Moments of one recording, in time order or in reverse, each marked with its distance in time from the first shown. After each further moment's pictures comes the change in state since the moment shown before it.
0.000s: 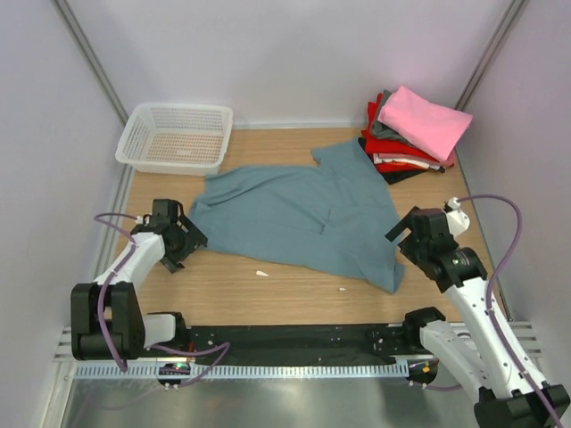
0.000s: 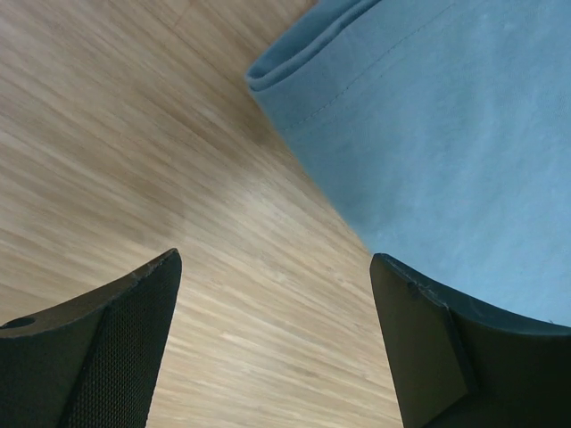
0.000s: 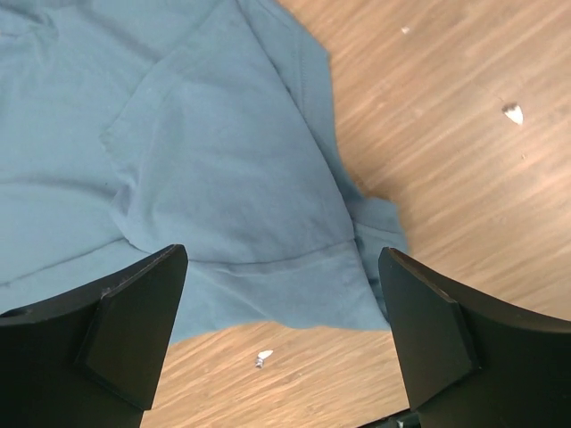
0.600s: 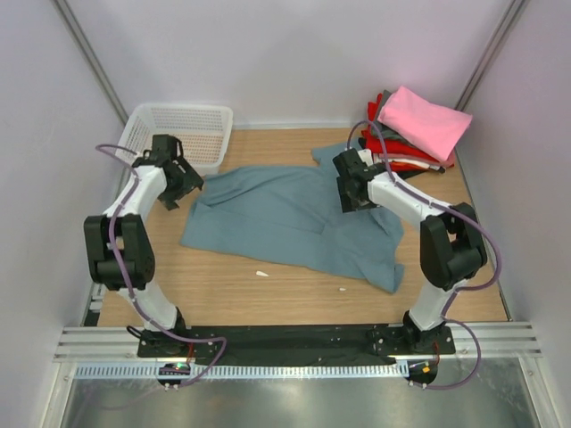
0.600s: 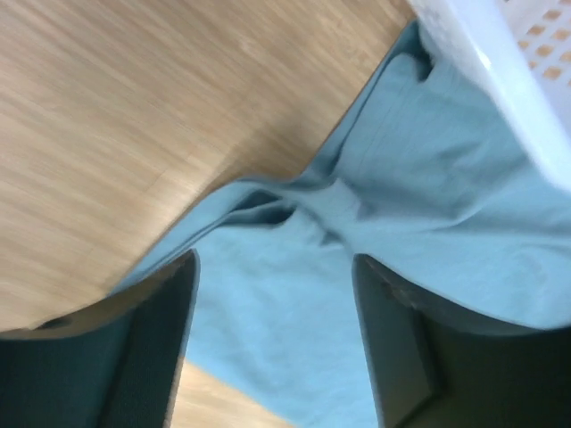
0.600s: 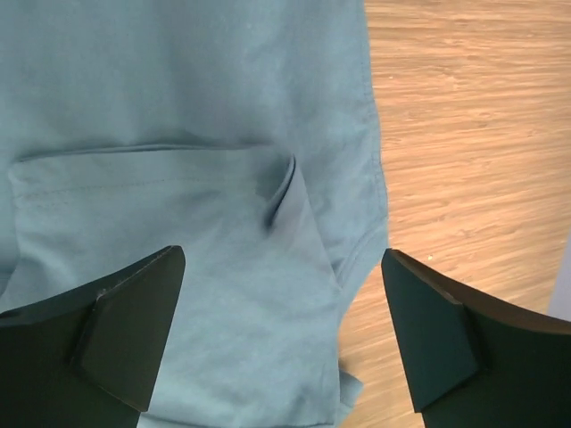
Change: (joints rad) left arm 0.005 0.522 0.701 -0.087 -0.044 0.092; right arm 0.193 1.011 0.557 0.116 0.205 -0.623
